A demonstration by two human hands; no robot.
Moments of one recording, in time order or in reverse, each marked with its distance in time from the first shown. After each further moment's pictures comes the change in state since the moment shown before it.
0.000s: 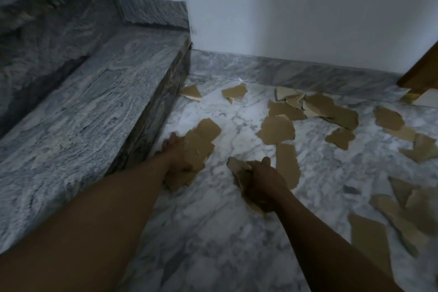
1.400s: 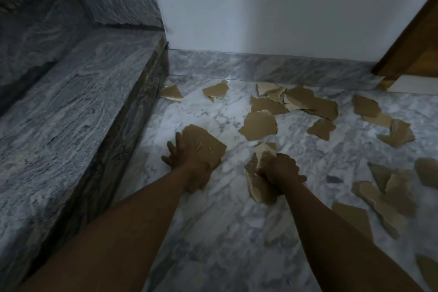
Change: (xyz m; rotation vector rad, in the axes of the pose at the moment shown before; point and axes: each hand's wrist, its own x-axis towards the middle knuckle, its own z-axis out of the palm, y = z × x) left_hand -0.032 0.098 0.030 -0.328 0.347 -0.124; right_hand 0.029 0.070 -0.013 0.355 0.176 0.564
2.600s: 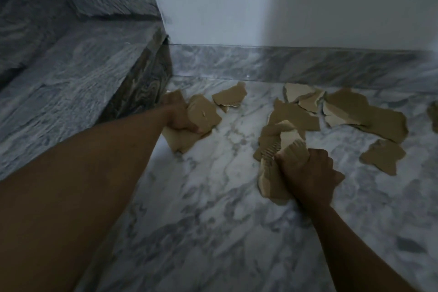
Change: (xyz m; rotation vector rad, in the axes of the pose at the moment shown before) left_hand 0.231 0.043 -0.073 0.536 -0.274 0.140; right_hand 0.095 -0.041 0.014 -0.080 0.404 -0.244
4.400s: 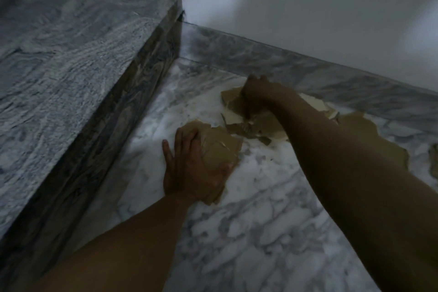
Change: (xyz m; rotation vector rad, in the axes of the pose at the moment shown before) left_hand -0.081 0.045 0.124 -0.373 0.464 -0.001; right_hand 0.133 -0.223 -0.024 -0.633 -0.551 -0.718
